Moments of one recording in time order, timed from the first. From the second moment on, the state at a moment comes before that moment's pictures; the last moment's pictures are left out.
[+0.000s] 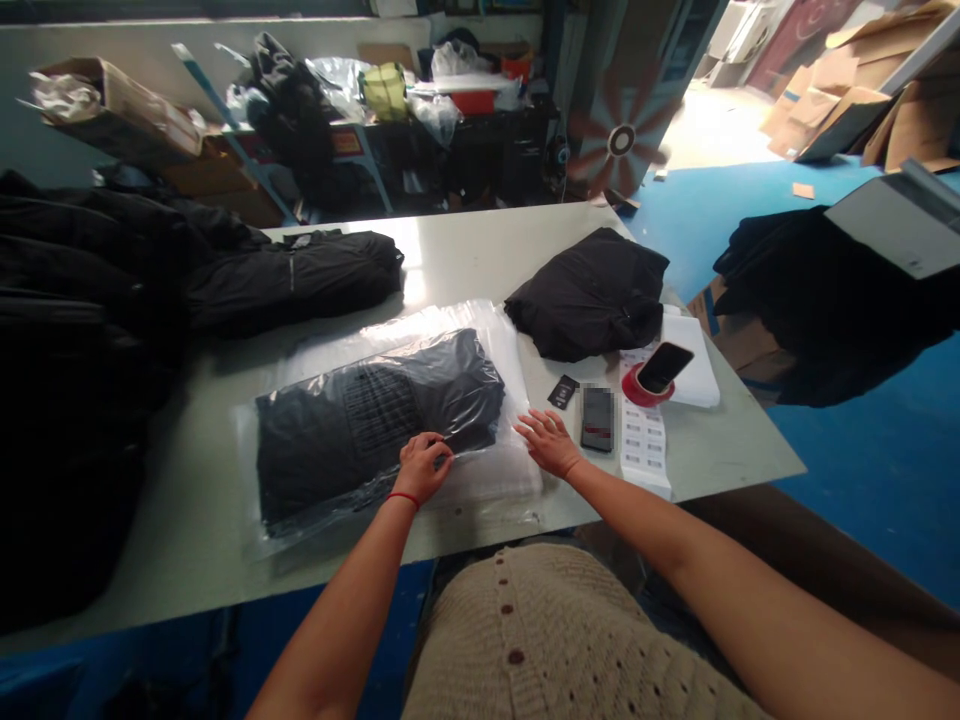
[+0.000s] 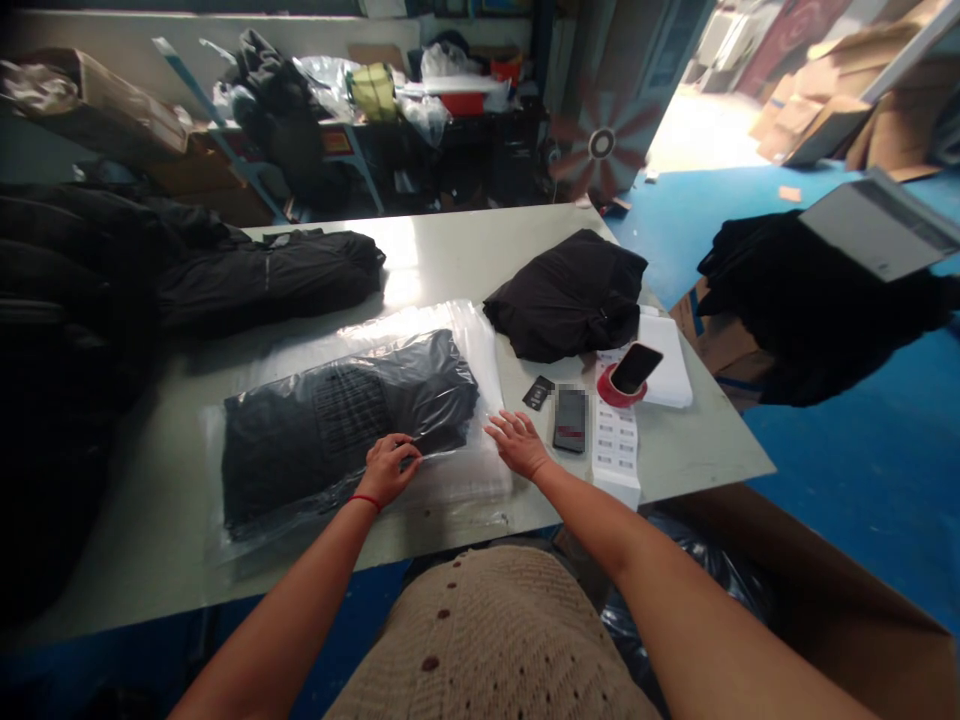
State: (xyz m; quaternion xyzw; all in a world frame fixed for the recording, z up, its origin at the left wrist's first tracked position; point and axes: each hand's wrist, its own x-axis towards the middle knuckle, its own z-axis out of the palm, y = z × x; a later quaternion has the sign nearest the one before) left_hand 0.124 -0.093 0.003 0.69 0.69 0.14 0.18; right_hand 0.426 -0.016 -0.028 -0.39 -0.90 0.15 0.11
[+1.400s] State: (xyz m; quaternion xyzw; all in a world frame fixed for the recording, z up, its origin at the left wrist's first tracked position) left_hand 0.115 -0.086 -0.011 0.63 0.73 0.21 0.16; right_hand 0.395 0.048 -0.031 -0.53 -0.59 0.59 0.15
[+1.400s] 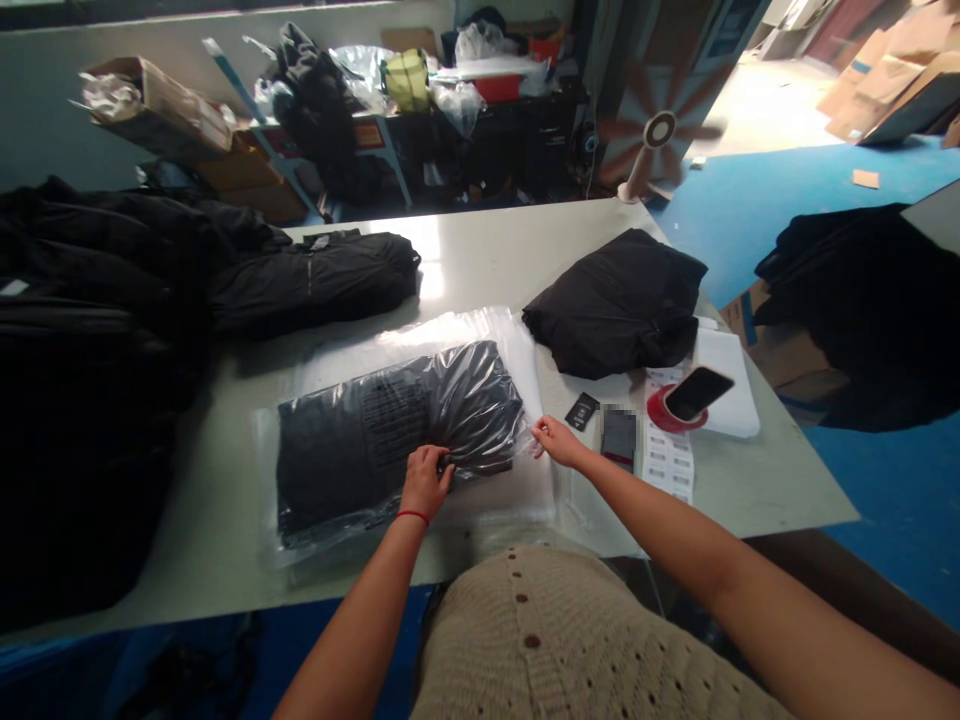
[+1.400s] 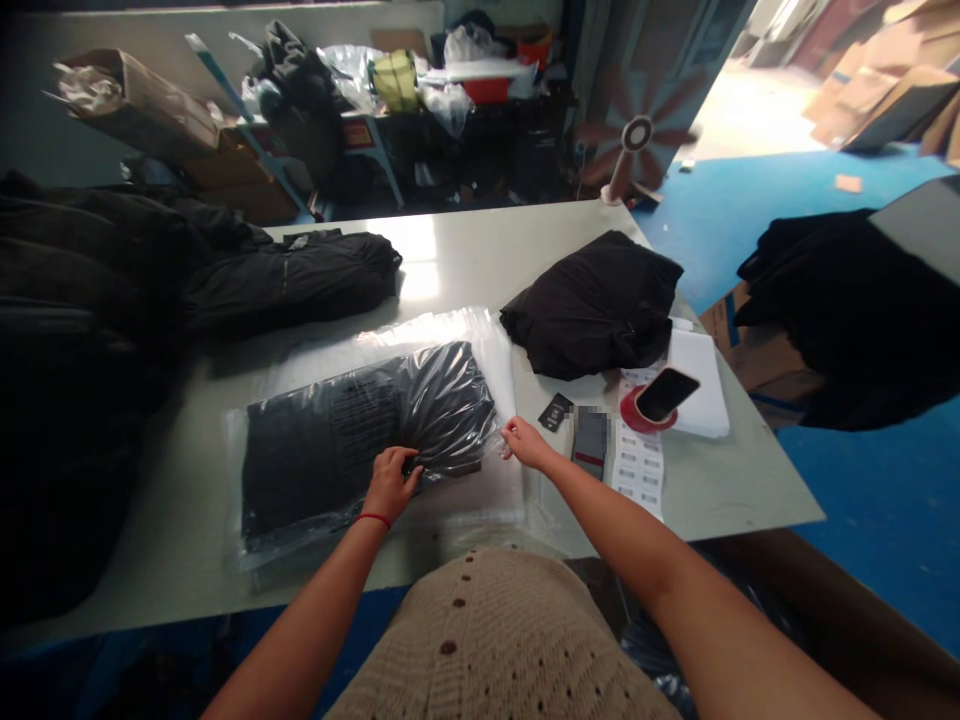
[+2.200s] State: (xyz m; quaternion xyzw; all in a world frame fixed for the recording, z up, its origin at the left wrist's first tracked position) left_hand 0.136 -0.029 0.031 0.35 0.77 0.44 0.29; right_hand 0.325 0.025 0.055 -0.38 -0.30 0.83 0.28
